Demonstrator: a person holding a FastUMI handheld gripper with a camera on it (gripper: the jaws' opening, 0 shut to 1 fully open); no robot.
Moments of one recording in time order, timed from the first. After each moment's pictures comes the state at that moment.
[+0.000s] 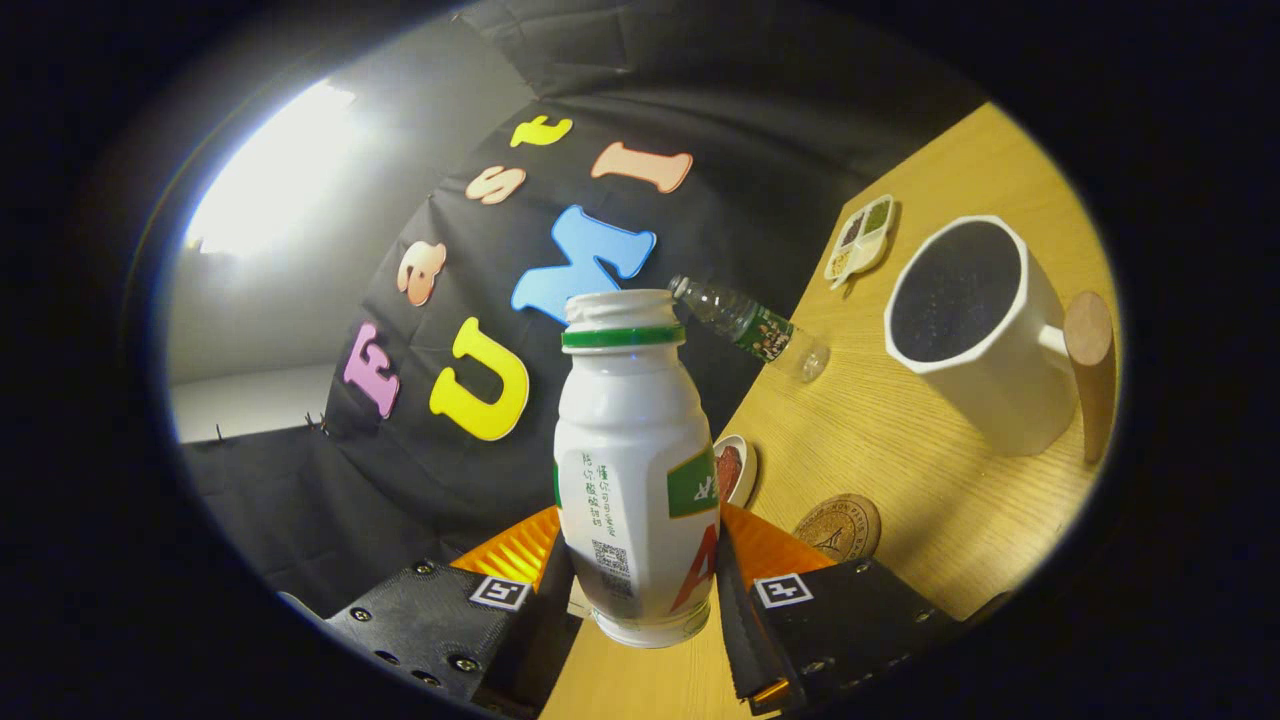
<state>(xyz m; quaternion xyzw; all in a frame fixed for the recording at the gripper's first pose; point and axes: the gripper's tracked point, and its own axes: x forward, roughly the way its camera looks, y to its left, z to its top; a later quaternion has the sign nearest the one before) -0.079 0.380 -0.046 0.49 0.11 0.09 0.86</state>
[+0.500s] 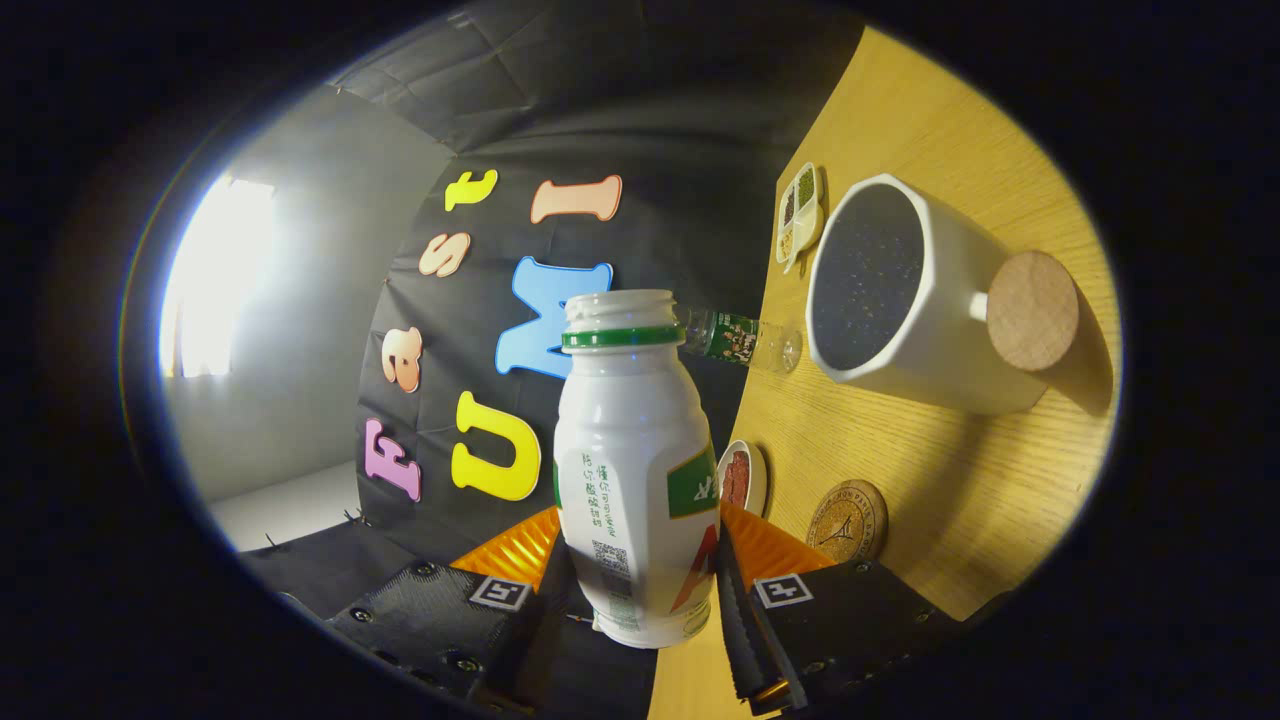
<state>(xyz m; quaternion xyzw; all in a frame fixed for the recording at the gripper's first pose) -0.078 0.354 -0.042 0.61 0.09 0.07 0.79</state>
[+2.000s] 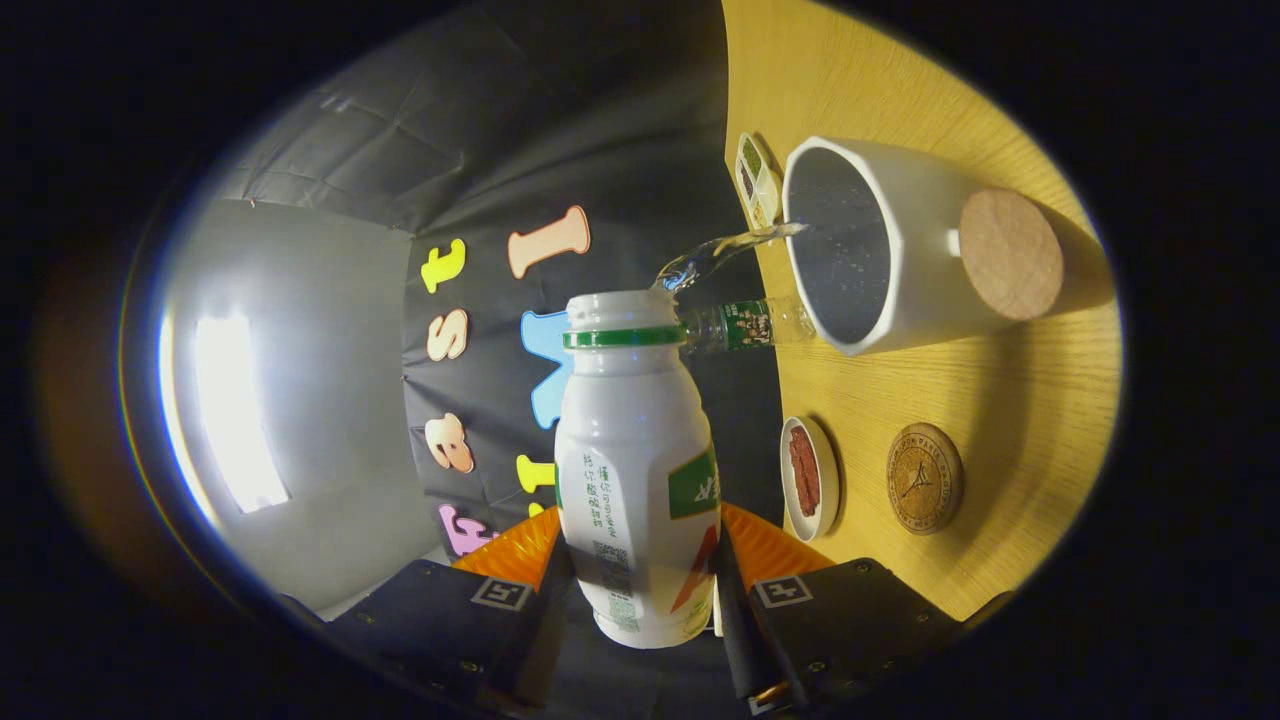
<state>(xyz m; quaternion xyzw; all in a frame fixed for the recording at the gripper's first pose) -0.075 0.349 -0.017 0.73 0.05 0.08 0.68</state>
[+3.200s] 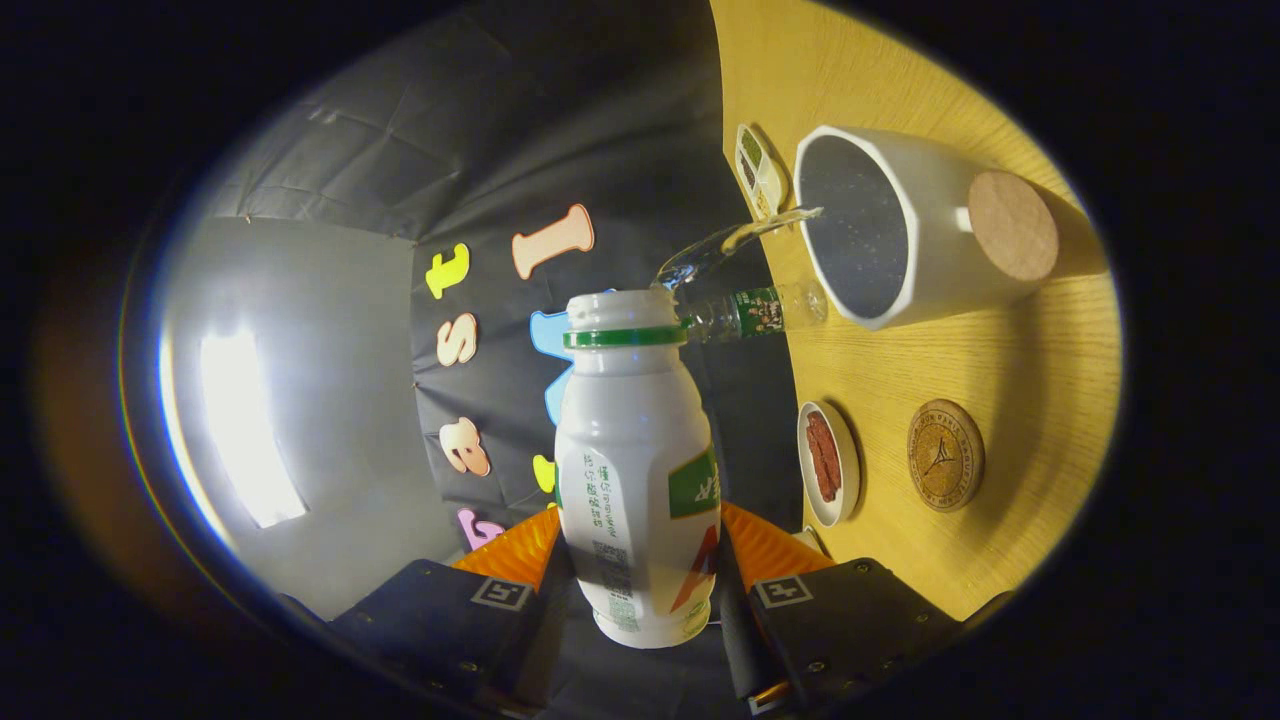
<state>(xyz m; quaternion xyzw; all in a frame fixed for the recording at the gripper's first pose) -0.071 0.356 -0.011 0.75 0.04 0.10 0.65</state>
